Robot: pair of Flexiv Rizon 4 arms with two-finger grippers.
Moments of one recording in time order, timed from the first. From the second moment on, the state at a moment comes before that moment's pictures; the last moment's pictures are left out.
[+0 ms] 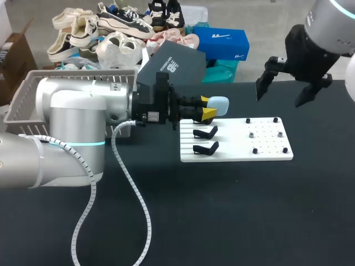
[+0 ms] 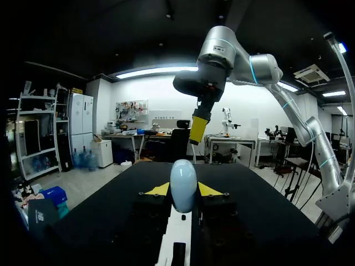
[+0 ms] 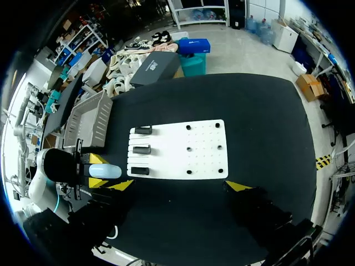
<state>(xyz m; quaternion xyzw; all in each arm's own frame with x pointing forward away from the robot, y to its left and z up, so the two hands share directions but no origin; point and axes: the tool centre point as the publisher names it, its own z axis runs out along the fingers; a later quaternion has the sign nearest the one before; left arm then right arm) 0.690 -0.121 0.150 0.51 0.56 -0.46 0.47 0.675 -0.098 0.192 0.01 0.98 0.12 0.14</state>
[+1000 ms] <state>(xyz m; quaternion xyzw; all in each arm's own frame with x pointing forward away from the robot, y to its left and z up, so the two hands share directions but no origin) 0.725 0.044 0.127 0.36 0.77 -0.28 0.44 0.670 -0.110 0.192 0.01 0.97 0.15 0.19</state>
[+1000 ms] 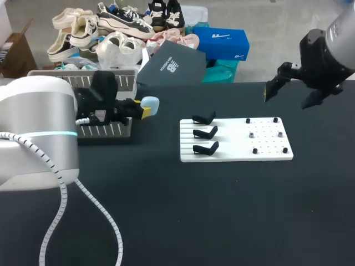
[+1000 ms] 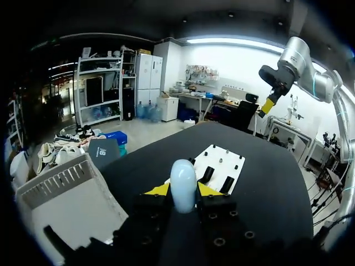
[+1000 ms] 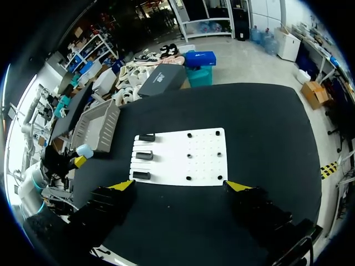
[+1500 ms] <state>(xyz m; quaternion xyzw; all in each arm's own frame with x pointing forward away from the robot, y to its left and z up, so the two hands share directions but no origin) 0.759 0.133 0.131 0.29 0.82 -0.20 0.45 0.669 -0.110 0.192 0.01 0.97 0.15 0.20</state>
